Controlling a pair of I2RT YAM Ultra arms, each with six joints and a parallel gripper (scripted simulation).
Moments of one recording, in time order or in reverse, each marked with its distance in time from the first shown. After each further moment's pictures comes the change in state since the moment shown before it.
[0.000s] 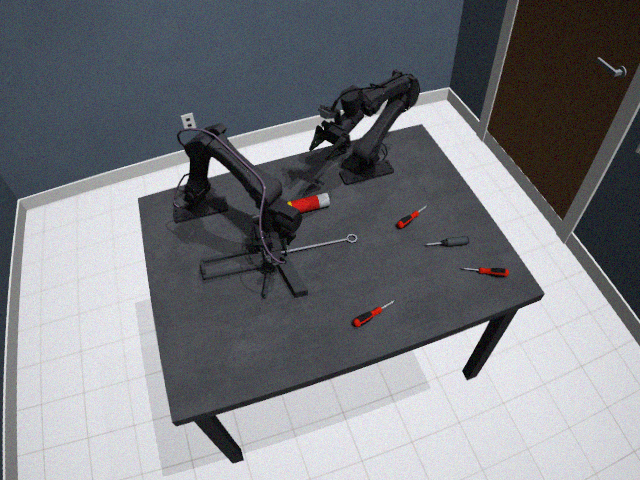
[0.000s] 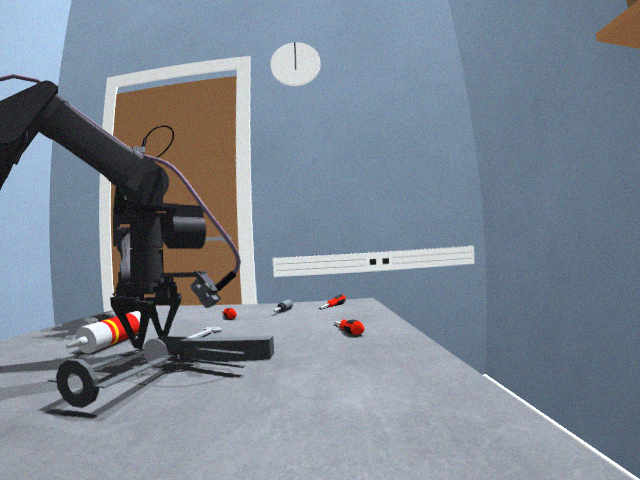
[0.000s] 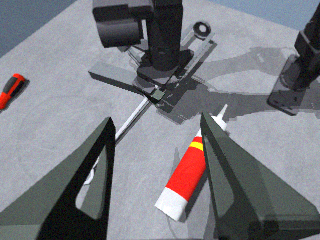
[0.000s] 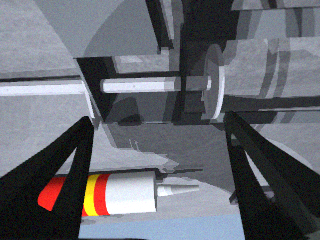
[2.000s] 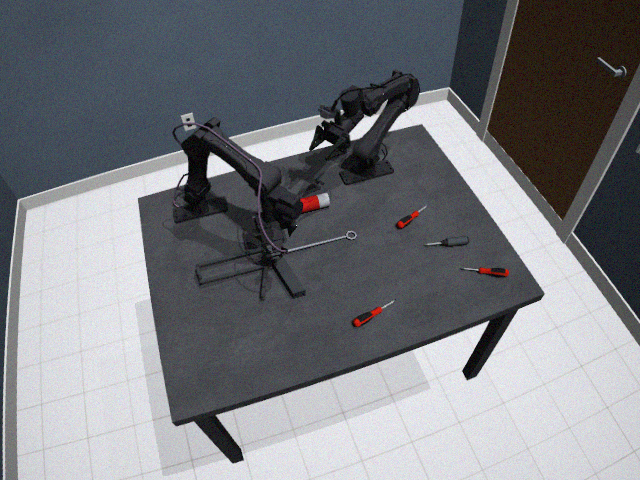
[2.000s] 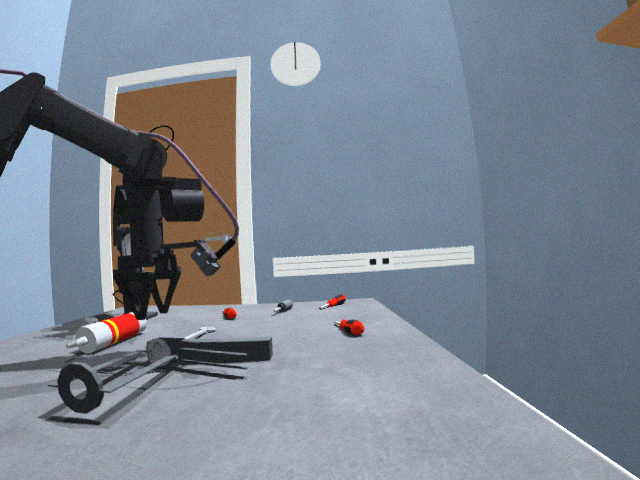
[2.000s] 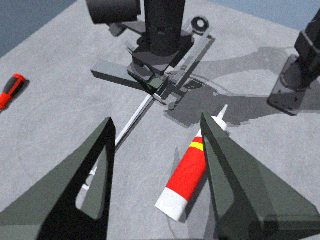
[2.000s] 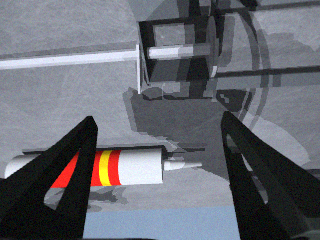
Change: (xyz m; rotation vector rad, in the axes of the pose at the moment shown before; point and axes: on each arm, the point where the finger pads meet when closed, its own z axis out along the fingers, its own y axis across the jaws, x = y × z) left arm 0.000 0.000 0.000 0.000 0.000 0.000; right arm -0.003 0.008 -0.044 -0.026 -0.039 -0.006
